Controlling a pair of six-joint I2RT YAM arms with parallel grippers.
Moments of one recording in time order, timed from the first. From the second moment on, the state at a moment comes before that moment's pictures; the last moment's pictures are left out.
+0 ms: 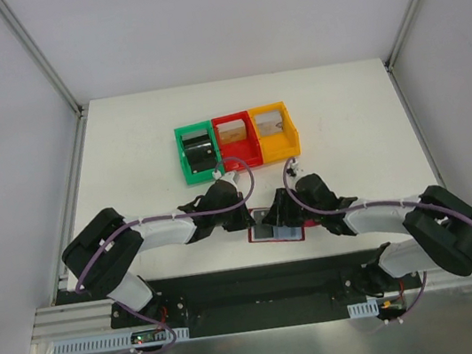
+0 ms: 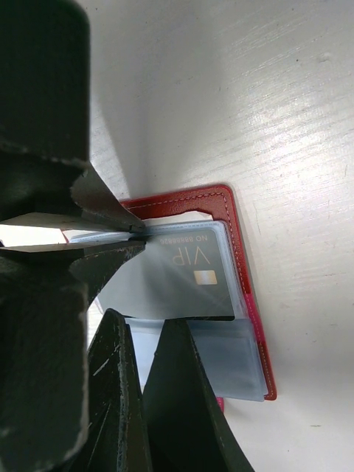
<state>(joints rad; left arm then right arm) -0.87 1.57 0.64 0.10 0.10 -0.84 0.75 1.33 0.38 0.29 -0.20 0.84</state>
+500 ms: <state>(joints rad) -0.87 1.57 0.64 0.11 0.11 -0.84 0.75 1.36 0.37 0.35 -0.22 0.86</state>
